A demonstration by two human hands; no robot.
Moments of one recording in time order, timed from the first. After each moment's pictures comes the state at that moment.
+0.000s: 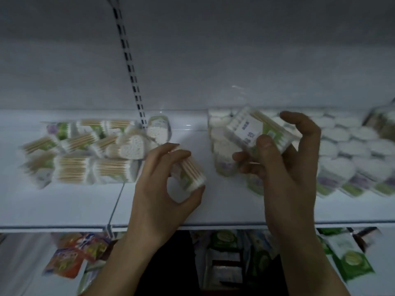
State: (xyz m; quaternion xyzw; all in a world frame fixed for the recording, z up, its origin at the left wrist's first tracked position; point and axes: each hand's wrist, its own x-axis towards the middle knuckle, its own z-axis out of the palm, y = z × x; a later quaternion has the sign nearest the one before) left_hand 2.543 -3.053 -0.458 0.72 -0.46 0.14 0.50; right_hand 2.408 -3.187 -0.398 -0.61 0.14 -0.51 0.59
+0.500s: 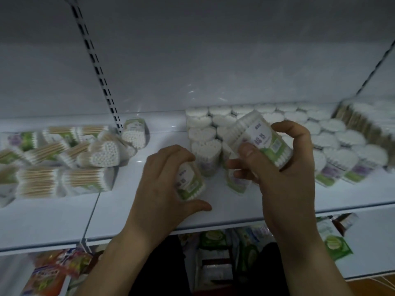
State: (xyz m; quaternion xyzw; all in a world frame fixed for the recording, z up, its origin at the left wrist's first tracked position) left_hand 2.543 -3.087 -0.460 0.71 -0.55 0.15 0.41; right_hand 2.384 -3.201 -0.392 -0.60 0.18 -0.50 0.60
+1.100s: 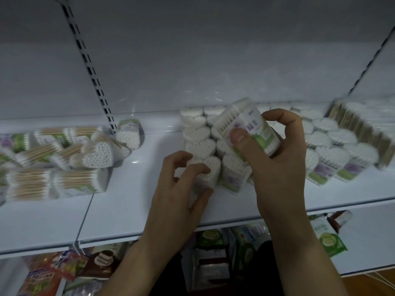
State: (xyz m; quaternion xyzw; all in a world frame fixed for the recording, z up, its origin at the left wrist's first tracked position) left_hand 2.509 -3.102 -0.470 0.72 -0.53 0.11 0.44; right_hand 2.394 -3.212 -0.385 -0.62 0.20 -0.54 0.54
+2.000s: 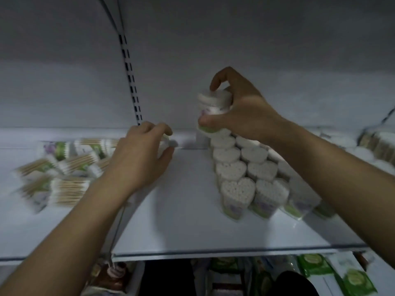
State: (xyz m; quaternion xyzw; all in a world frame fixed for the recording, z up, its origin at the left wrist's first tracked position) left_hand 2.650 -3.078 -0.388 0.85 -0.45 0.14 0.22; right_hand 2.516 -3.265 -0.306 -0.90 0.13 -0.28 0.33
